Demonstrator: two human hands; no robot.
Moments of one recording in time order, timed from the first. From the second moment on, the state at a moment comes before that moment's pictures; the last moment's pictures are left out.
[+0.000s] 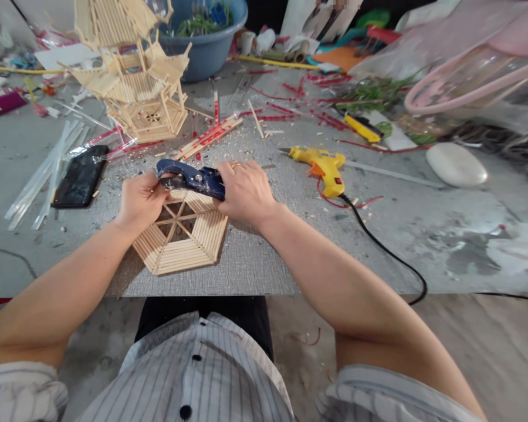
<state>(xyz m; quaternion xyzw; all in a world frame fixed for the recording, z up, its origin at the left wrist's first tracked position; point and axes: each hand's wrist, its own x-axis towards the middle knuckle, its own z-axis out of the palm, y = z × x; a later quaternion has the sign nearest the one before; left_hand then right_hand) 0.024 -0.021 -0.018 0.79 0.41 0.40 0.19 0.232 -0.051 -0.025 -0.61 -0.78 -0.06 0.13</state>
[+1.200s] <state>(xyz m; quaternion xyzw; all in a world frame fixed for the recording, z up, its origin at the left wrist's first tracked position) 0.023 -0.015 -0.023 0.80 0.35 0.44 0.19 0.219 -0.059 -0.009 -0.67 -0.74 -0.06 0.05</state>
